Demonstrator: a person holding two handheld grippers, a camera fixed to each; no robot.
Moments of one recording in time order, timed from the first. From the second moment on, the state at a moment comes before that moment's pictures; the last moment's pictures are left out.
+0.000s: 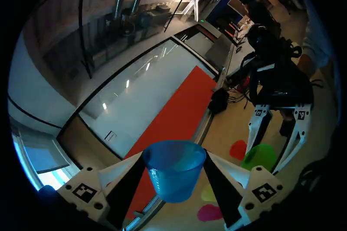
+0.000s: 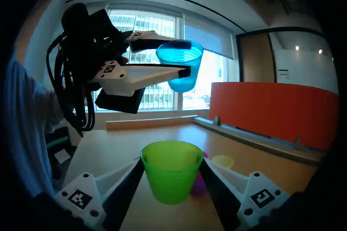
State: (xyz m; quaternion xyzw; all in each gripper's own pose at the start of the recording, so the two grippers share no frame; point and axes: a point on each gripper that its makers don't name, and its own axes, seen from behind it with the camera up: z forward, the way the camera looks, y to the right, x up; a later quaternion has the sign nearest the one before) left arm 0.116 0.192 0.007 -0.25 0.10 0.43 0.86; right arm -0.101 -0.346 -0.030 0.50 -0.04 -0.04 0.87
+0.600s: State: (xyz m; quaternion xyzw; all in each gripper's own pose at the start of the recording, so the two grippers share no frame) left arm 0.117 0.201 0.010 -0.23 0.12 0.51 0.82; right arm -0.100 -0.347 -0.024 0.50 -0.03 -0.04 0.87
